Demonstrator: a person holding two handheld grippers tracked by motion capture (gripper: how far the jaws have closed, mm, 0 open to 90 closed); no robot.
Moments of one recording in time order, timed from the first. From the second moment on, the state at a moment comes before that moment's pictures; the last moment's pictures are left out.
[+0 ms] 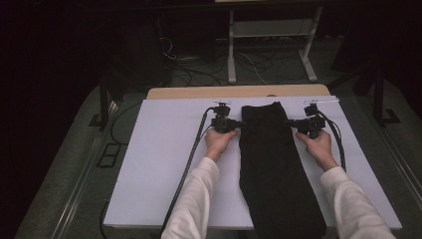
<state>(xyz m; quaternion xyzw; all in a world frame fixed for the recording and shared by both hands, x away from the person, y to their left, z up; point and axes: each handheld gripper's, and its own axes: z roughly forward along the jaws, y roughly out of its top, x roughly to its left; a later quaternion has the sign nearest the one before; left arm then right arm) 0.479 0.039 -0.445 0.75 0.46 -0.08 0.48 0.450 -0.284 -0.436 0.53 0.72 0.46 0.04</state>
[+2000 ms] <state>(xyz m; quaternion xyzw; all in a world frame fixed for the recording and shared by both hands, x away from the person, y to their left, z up) 0.407 0.051 -0.394 0.76 0.40 -0.07 0.51 0.375 -0.301 -0.403 0.50 0.69 0.53 0.01</state>
